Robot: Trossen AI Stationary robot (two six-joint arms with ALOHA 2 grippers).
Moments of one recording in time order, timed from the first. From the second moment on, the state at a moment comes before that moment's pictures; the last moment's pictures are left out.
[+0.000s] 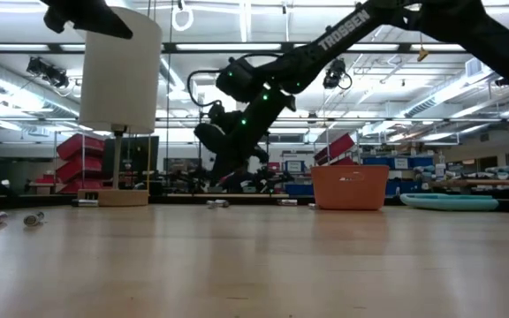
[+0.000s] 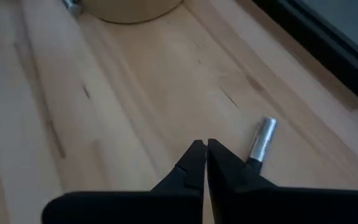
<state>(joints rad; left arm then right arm) -0.42 0.78 0.81 -0.71 -1.22 -0.53 -0.33 2.26 1.74 -0.28 0.08 0.22</state>
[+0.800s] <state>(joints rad) -0.45 0.77 0.81 -0.74 -1.19 -0.50 -0.41 2.29 1.90 -0.56 -0.13 0.35</state>
